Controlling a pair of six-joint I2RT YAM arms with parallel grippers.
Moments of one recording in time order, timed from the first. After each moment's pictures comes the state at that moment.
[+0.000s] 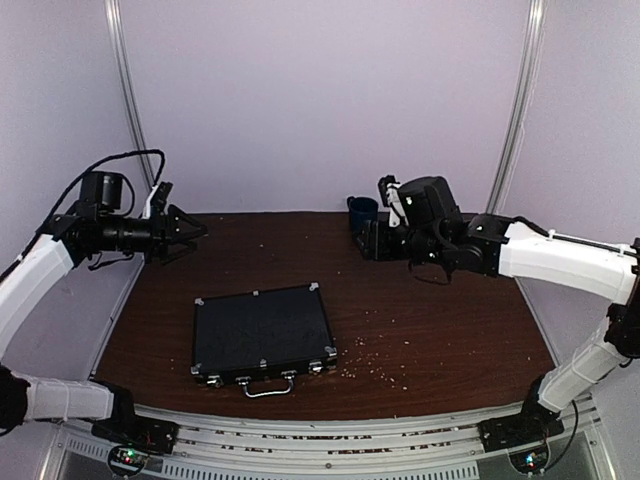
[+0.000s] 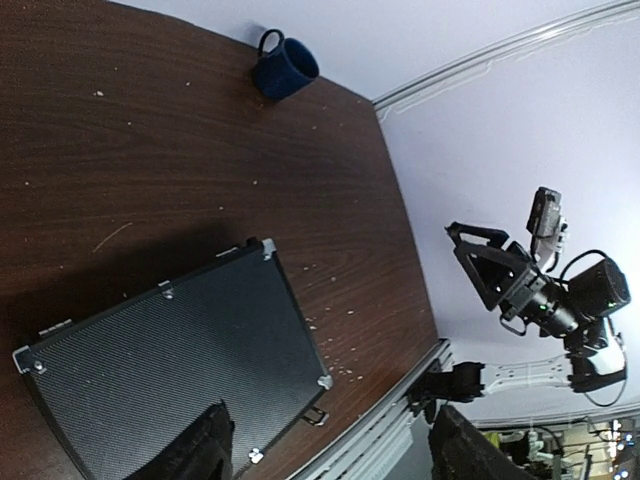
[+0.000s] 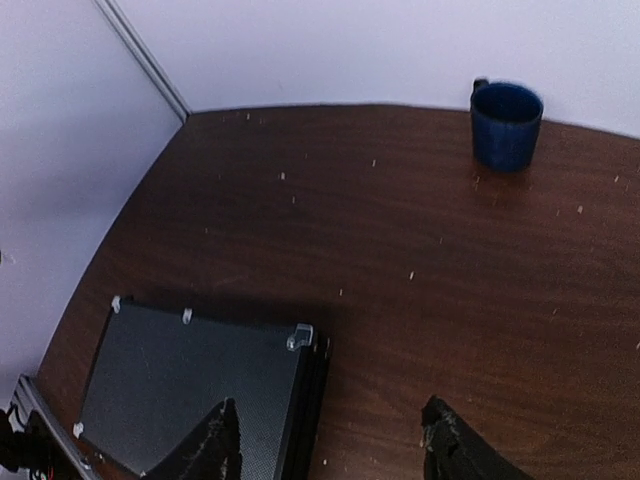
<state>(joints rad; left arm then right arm) -0.17 1.06 1.06 -0.60 0.77 -0.57 0.86 1.47 1.25 -0.27 0.27 0.48</state>
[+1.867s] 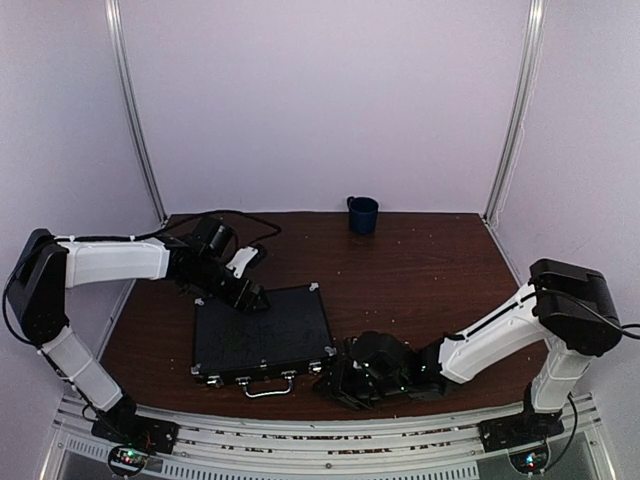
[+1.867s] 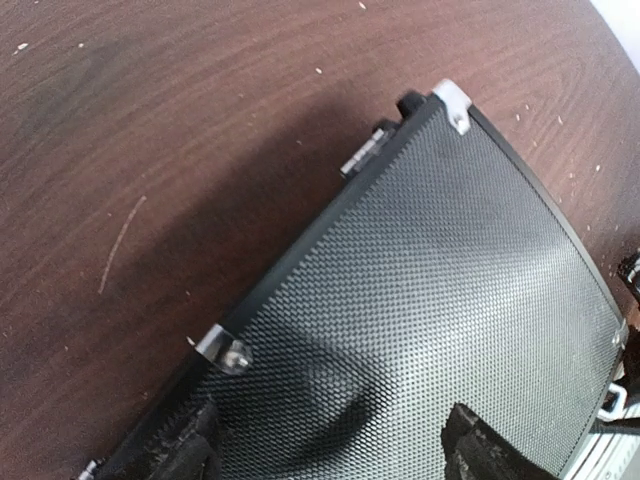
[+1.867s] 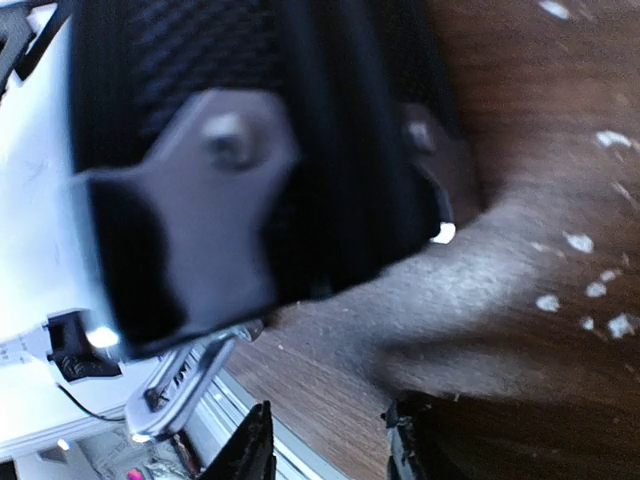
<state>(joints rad) -0.56 1.60 1.01 -0.41 0.29 -0.05 1.24 1.77 0.70 0.39 -0.06 1.46</state>
